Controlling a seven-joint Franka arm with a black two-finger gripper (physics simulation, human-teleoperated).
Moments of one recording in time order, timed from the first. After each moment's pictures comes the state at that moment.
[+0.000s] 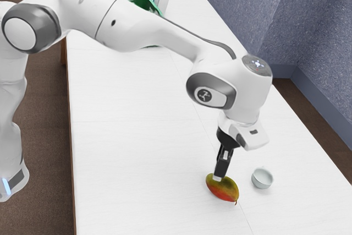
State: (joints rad) arm -0.28 0.21 -0.22 -1.66 0.07 1.93 0.06
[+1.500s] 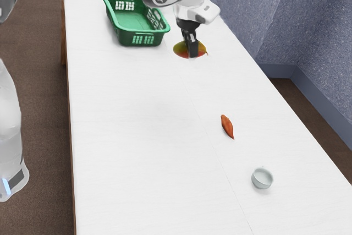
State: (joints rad) arm 0.29 -0.25 -0.11 -1.93 0.13 2.00 0.11
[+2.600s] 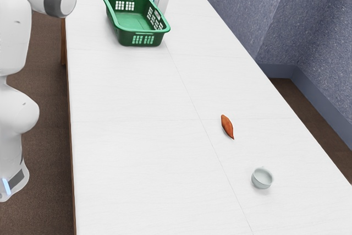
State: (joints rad) arm 0.86 0.30 0.06 -1.27 0.13 1.88 0.49
